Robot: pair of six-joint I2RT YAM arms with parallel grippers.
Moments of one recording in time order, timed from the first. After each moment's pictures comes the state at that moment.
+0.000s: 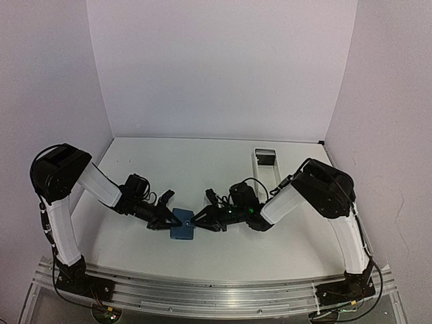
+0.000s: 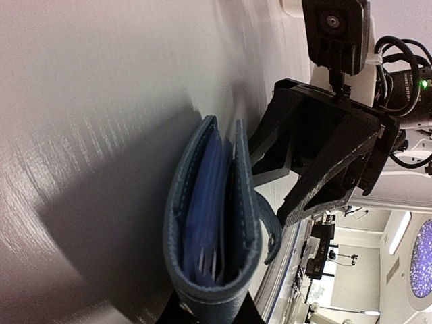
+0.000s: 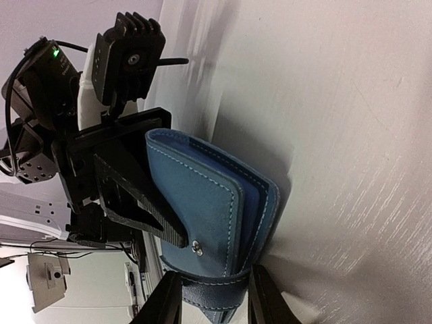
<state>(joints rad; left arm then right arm) -0.47 1.92 0.71 0.27 0.99 -0.54 0.86 2.30 1.12 0.73 -0.66 1.06</state>
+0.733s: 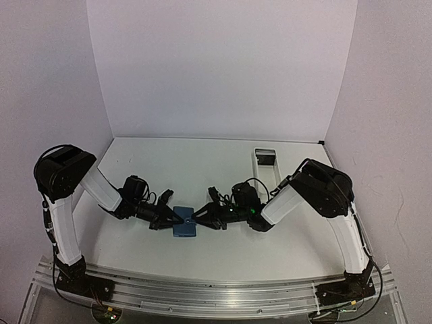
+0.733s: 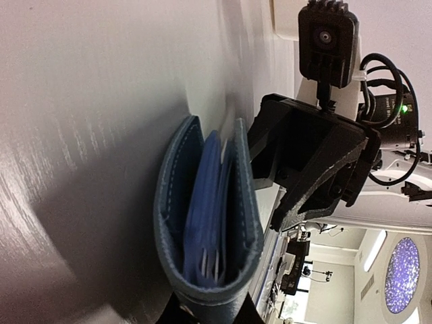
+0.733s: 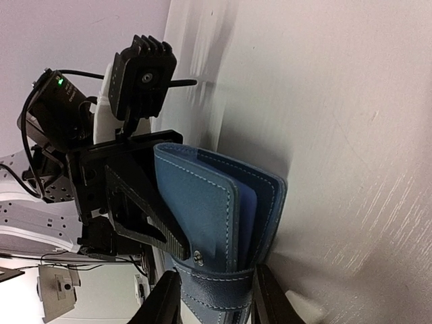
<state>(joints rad) -0.47 1.95 0.66 0.52 1.02 -0.77 0.85 2.32 1.12 0.82 -0.64 1.13</state>
